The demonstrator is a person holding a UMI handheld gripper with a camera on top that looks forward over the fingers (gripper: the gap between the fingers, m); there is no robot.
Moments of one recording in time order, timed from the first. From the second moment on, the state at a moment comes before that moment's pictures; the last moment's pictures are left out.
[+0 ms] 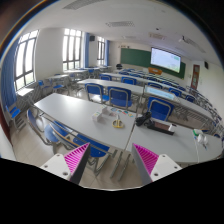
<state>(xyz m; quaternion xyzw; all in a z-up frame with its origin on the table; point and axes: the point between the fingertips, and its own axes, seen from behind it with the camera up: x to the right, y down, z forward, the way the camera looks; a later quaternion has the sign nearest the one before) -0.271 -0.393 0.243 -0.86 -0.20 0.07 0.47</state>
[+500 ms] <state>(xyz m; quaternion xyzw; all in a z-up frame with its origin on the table) -0.097 -0.242 0.105 -0.89 -0.07 -0.02 0.46</state>
